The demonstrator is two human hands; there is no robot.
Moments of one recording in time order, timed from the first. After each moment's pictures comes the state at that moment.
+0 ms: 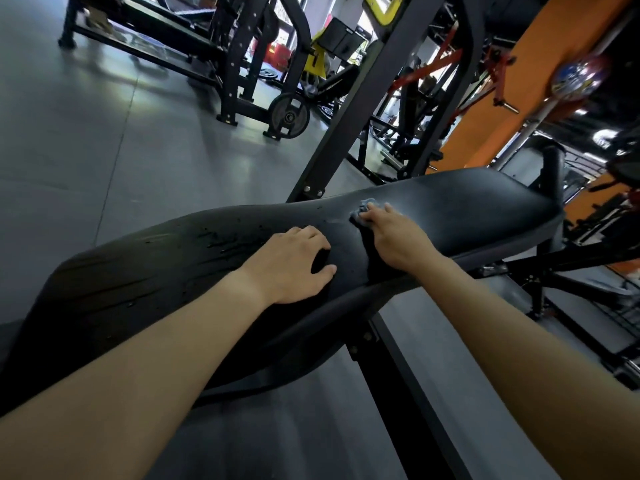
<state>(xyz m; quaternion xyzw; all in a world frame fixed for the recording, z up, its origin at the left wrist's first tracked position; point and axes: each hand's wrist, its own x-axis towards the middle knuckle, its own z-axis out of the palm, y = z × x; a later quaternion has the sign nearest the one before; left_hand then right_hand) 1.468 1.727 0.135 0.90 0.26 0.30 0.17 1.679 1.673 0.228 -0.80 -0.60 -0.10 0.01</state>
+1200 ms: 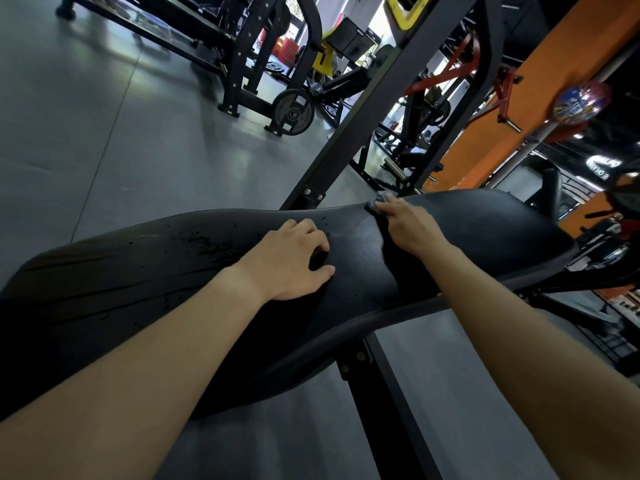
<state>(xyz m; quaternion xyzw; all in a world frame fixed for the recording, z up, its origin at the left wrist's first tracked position) 1.478 1.761 0.140 0.89 0.28 0.30 0.22 1.707 1.727 0.259 -0.80 -0.59 -0.12 -0.02</state>
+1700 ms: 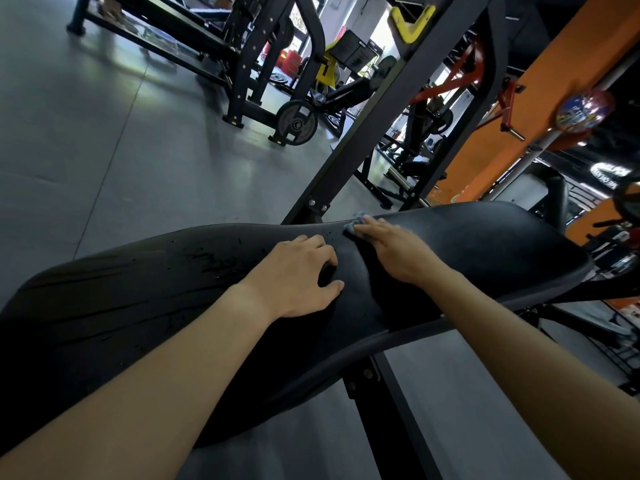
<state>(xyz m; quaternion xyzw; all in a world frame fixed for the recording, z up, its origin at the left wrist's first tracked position) 1.484 1.768 0.140 0.89 0.27 0.32 0.19 1.694 1.729 0.240 -0.74 -0.66 -0.07 -0.06</state>
